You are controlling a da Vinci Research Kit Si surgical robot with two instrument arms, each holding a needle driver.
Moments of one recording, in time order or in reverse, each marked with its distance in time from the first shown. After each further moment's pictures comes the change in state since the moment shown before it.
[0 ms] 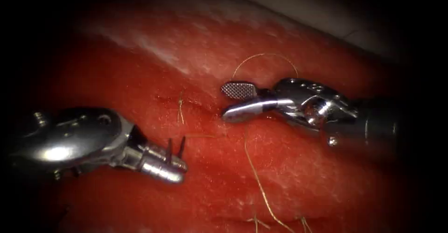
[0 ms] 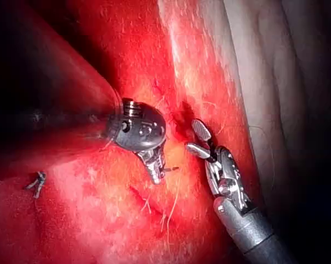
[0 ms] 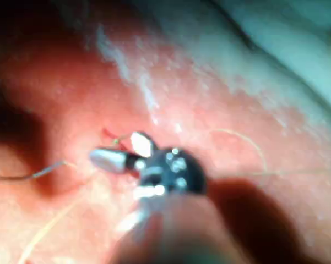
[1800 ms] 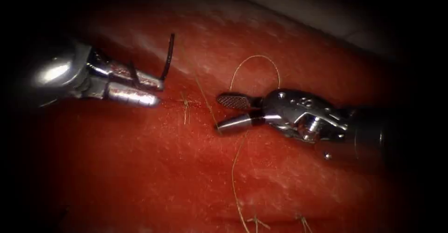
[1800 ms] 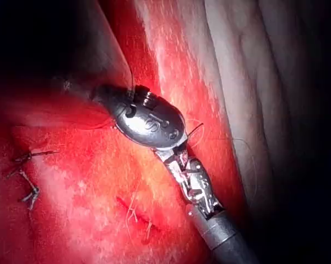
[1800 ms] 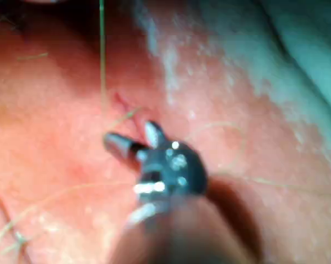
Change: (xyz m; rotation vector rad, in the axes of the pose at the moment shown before) right arm -0.003 0.001 0.001 -0.119 -0.096 -0.204; left arm 0.007 0.001 -0.005 0.277 0.007 0.346
